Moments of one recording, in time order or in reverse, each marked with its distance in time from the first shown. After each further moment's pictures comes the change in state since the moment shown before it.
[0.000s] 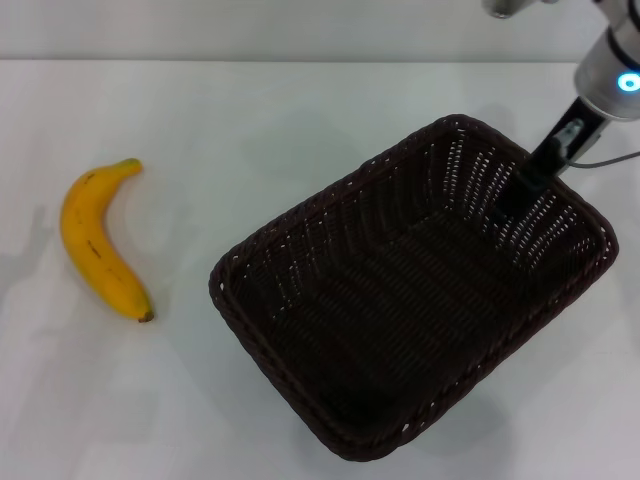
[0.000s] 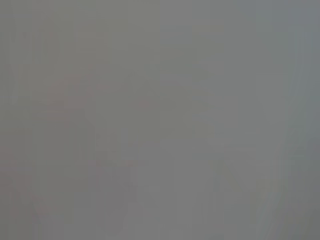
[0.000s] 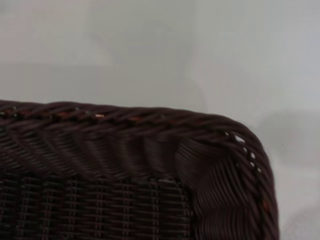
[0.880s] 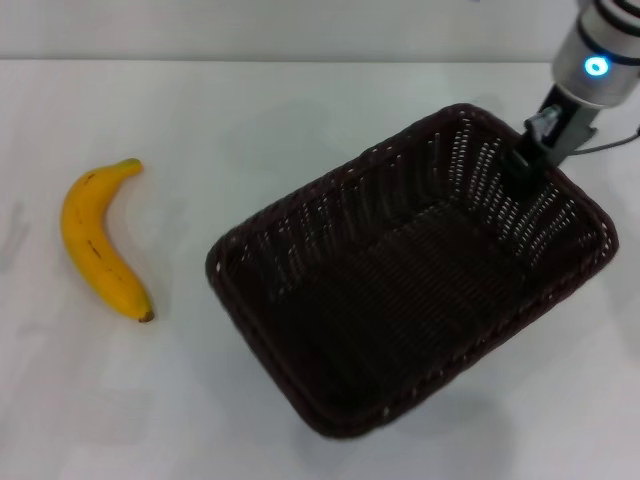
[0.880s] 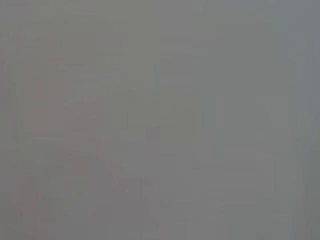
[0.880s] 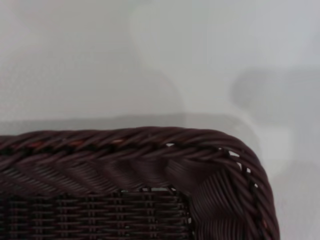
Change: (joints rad) left arm 0.022 0.004 -0.008 0.100 -0.012 0.002 0.004; right arm 0.109 -0.005 -0.053 0.119 -0.041 -0.021 0.238
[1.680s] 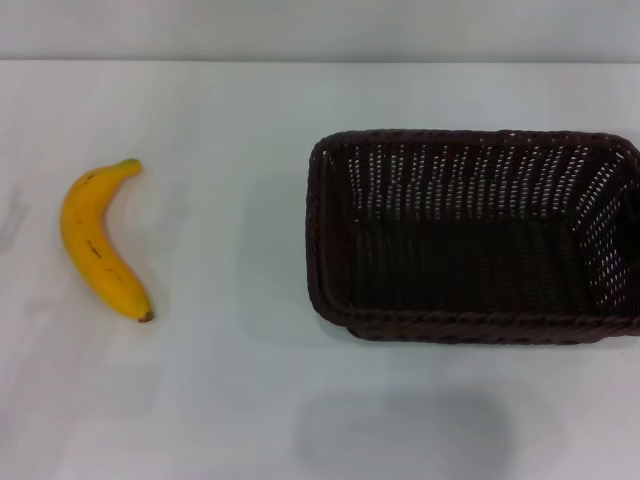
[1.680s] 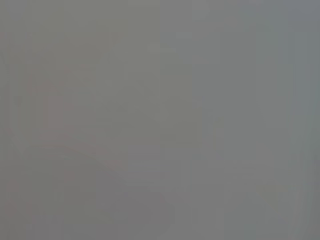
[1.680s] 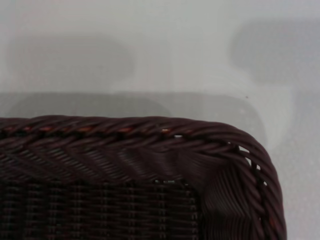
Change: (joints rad) left arm -0.037 0.003 0.000 0.040 -0.028 0.049 0.006; right arm -0.363 0.011 0.193 -0.372 -0.040 0.175 0.255
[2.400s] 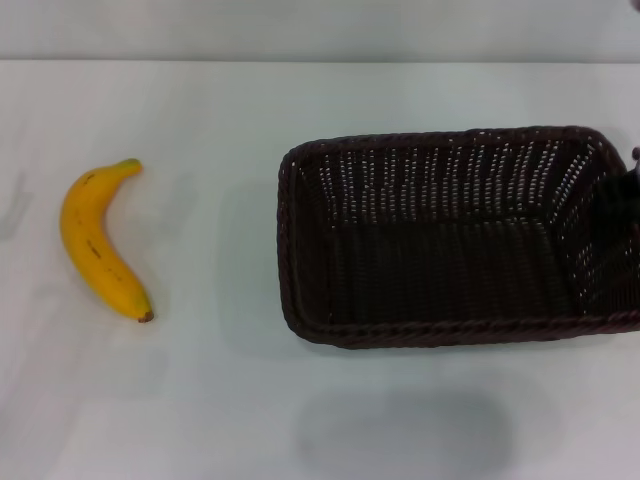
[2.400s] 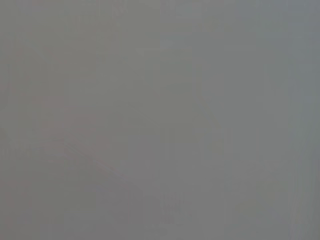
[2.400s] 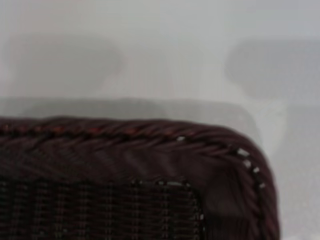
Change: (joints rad) left arm -0.027 0.002 0.000 0.026 0.000 0.038 0.003; right arm -0.006 -0.017 -0.164 -0.091 0.072 0.006 0.090
